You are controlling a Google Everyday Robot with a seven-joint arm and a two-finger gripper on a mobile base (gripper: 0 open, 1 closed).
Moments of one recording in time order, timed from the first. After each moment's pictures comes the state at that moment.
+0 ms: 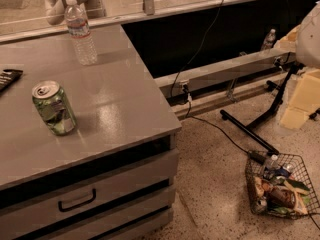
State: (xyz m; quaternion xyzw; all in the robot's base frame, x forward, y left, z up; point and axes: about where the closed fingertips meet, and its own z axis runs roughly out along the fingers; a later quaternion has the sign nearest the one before) arm 0.438 -0.216 0.980 -0.60 0.78 -0.04 0.17
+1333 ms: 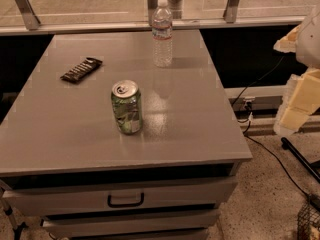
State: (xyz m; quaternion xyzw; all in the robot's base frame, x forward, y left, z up) arm 0.438 -0.215 0.981 -0.60 0.78 -0.04 0.17
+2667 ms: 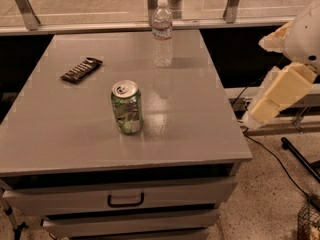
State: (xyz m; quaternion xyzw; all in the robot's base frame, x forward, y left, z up) arm 0.439 -0.168 0.993 -0.56 0.79 0.05 0.26
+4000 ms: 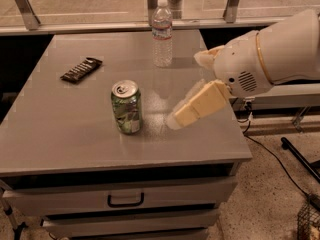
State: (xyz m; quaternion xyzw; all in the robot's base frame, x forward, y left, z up) arm 0.461 -0.052 0.961 -0.52 0.73 0.22 0.38
